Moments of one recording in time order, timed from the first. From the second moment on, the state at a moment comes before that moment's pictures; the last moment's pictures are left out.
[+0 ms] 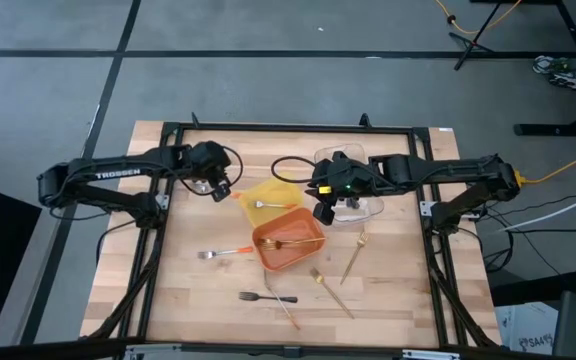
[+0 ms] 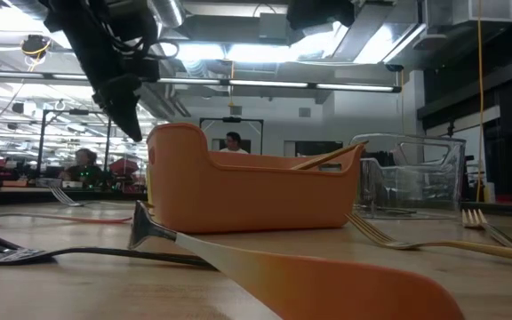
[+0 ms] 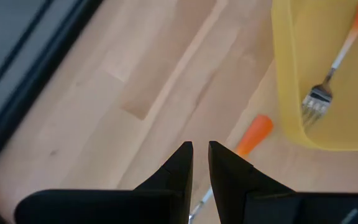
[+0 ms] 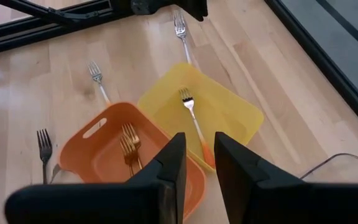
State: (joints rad) left arm 0.38 1.09 0.75 -0.69 -0.24 -0.10; right arm 0.07 1.52 1.52 -0.76 0.22 0.31
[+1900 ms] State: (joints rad) left arm 0.50 1.27 0.59 -0.69 -0.10 0.40; right arm 0.07 1.52 1.52 -0.76 0.22 0.31
